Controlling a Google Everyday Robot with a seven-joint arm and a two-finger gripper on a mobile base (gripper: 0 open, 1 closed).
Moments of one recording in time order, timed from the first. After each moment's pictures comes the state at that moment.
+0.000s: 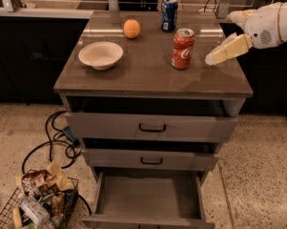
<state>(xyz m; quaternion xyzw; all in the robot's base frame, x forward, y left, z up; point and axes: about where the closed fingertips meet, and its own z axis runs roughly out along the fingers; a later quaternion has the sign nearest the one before) 0.654 -0.217 0.952 -0.46 0.73 0.15 0.49</state>
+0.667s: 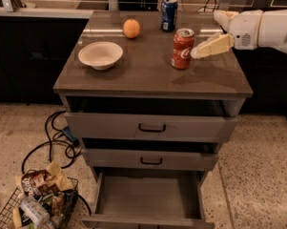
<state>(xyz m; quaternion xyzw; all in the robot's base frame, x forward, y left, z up) 0.694 -0.185 0.947 -0.44 0.67 0.23 0.55</state>
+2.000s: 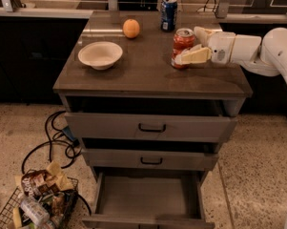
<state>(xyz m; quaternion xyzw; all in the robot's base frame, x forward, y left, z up) 0.741 -0.153 0.892 -0.40 0.63 0.33 0.58</state>
